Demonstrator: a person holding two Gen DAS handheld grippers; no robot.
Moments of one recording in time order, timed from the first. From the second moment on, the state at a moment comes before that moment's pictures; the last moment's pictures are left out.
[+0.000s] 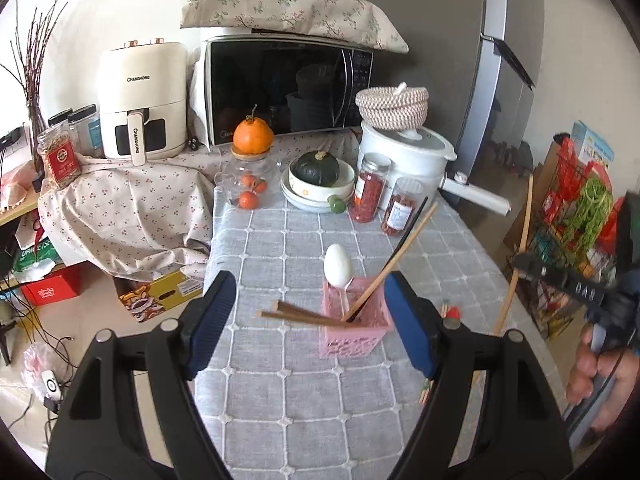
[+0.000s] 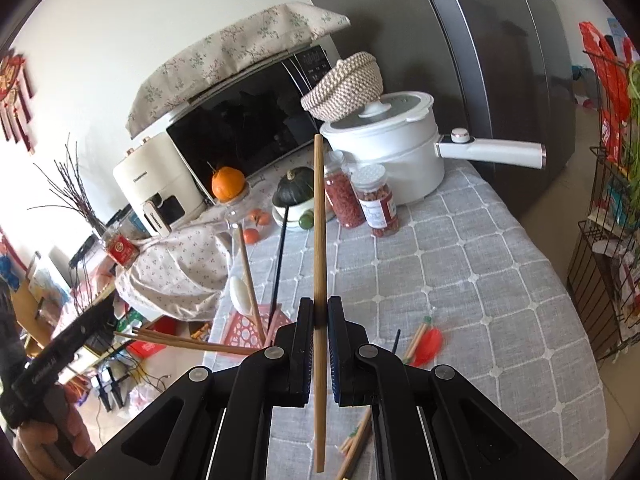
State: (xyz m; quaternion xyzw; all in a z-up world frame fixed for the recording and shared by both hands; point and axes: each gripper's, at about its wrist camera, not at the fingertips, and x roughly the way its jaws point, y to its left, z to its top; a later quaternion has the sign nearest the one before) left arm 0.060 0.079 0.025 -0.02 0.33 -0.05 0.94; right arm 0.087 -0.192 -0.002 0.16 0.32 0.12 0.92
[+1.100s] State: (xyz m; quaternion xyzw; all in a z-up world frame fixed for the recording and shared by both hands) left arm 0.047 0.139 -0.051 -0.05 0.46 -0.08 0.88; right arm 0.152 -0.019 -0.034 0.13 0.15 0.00 0.98
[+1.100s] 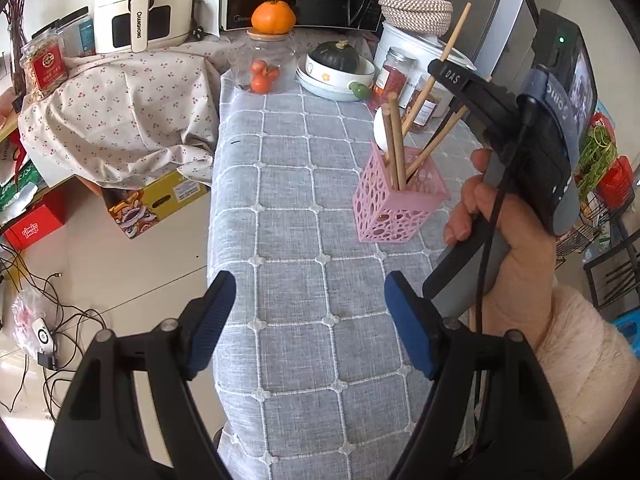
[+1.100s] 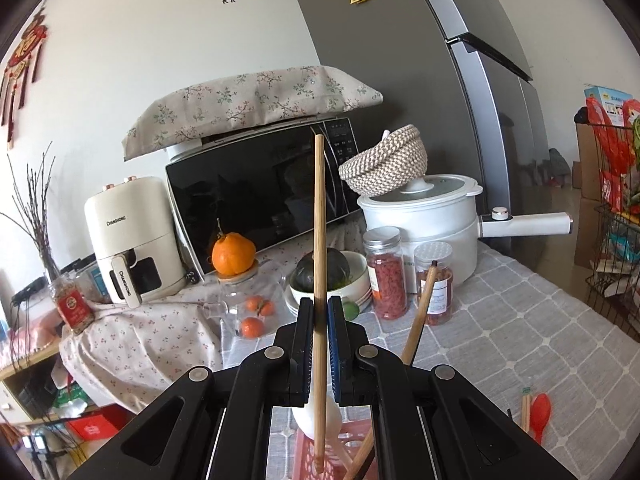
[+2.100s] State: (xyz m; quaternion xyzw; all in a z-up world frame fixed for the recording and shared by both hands) left arm 0.058 0.043 -0.061 0.01 0.46 -0.10 0.88; right arm 0.080 -0.177 -0.006 0.12 0.28 0.08 0.95
